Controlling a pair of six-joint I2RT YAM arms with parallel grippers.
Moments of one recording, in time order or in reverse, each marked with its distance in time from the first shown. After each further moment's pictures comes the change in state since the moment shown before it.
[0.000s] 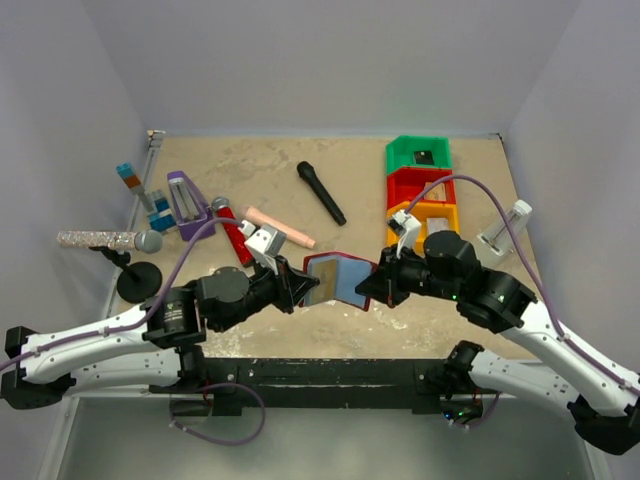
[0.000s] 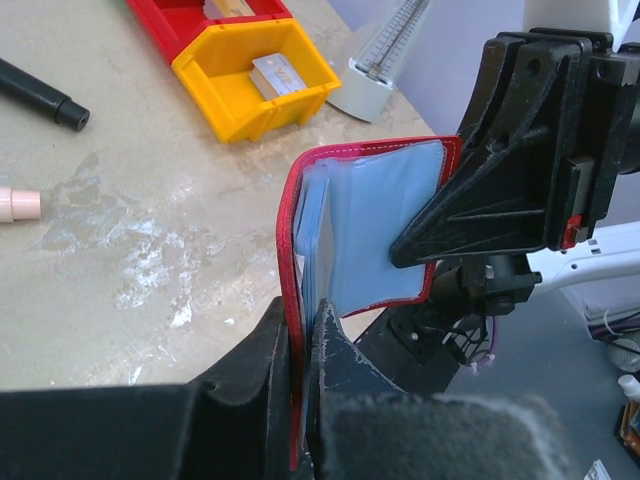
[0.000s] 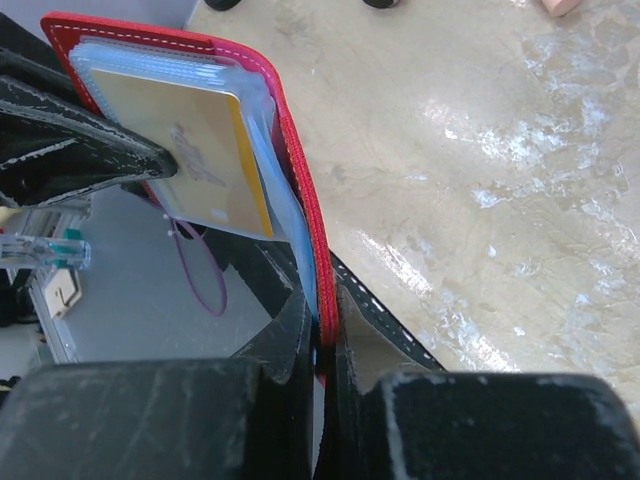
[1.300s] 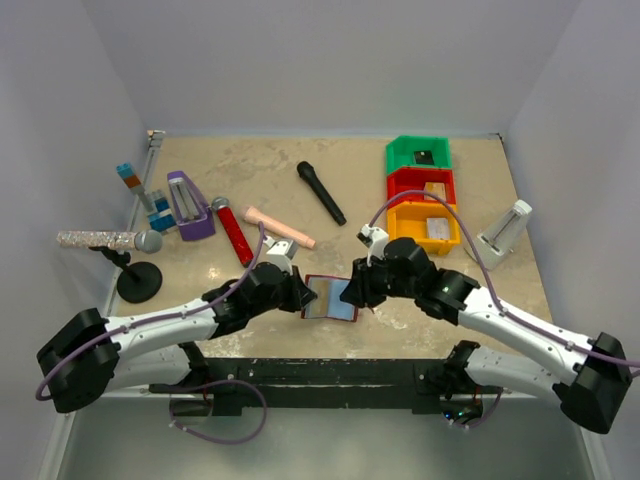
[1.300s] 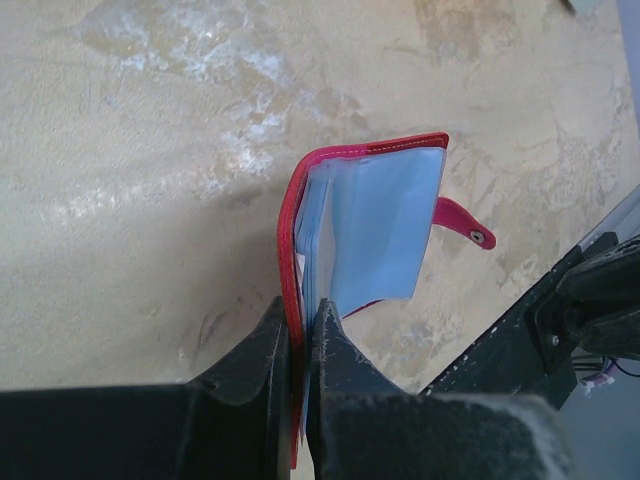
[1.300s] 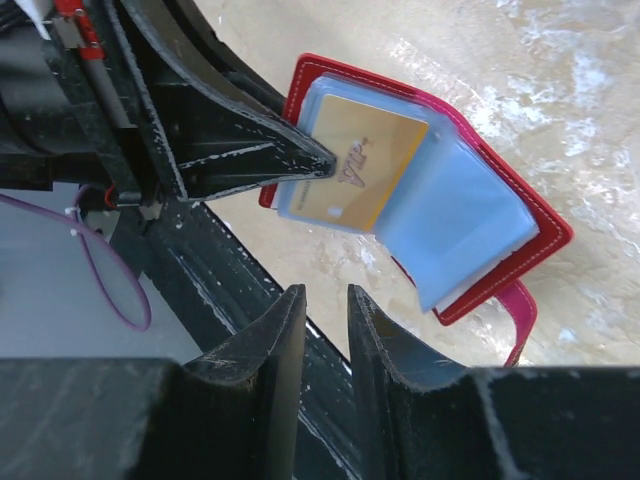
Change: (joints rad) left arm 0.328 0.314 -0.406 0.415 0.296 -0.169; right arm -0.011 0.187 -0.246 0.290 -0.004 -0.047
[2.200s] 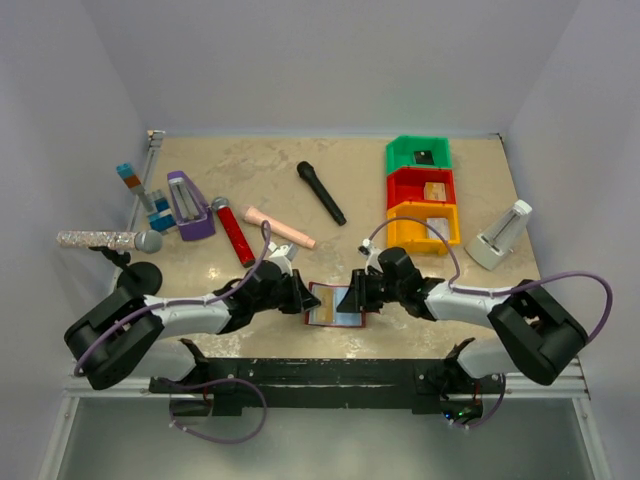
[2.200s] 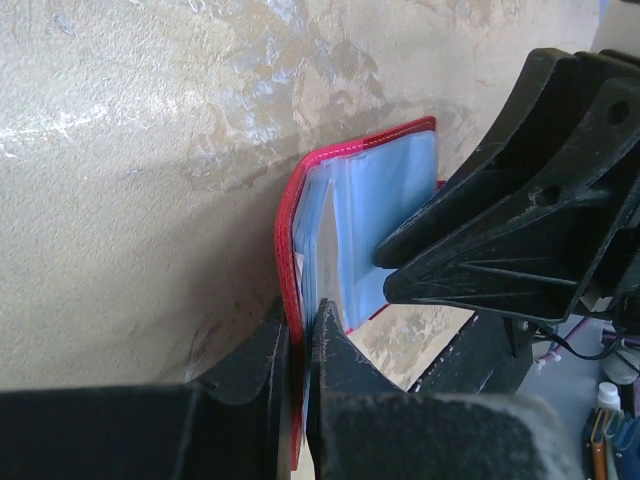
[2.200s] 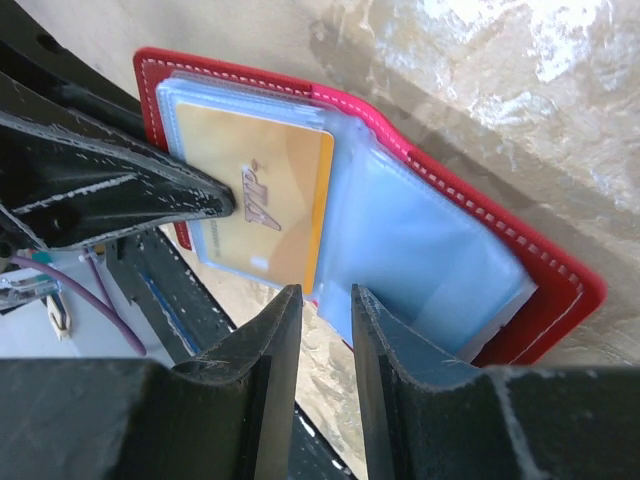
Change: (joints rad) left arm 0.116 0.218 -0.096 0.275 0.236 -0.096; right arm -0.154 0.393 -0.276 0.563 -0.243 0.179
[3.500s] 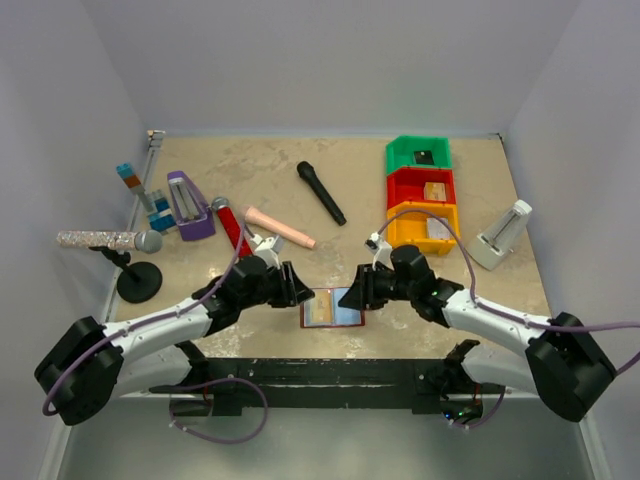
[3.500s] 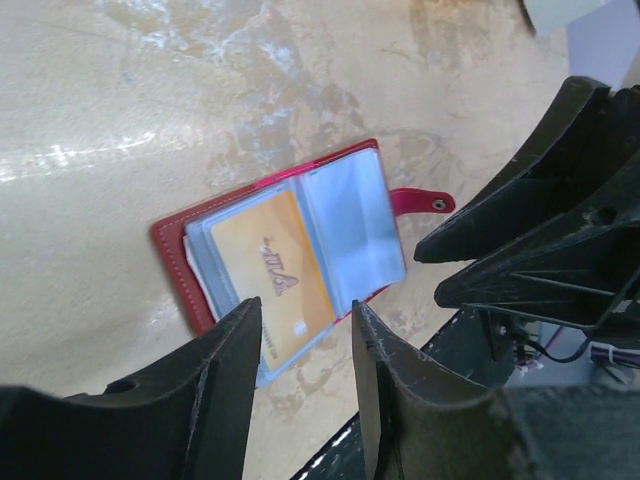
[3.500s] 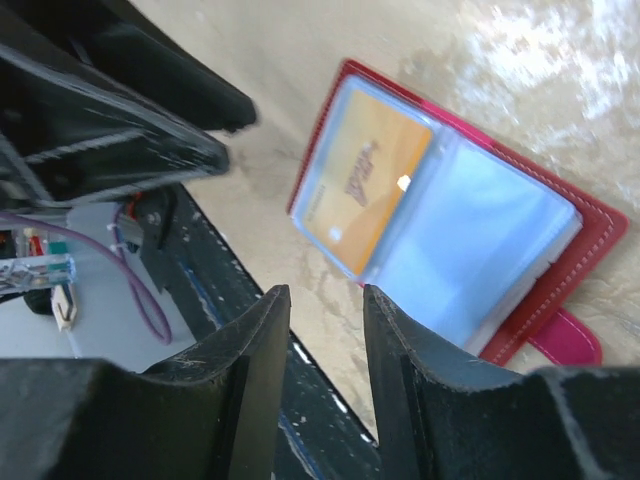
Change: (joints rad) left arm 0.063 -0.253 0.024 -0.246 -0.012 0.034; right arm -0.011 -0.205 -0.025 -0.082 -0.010 -0.034
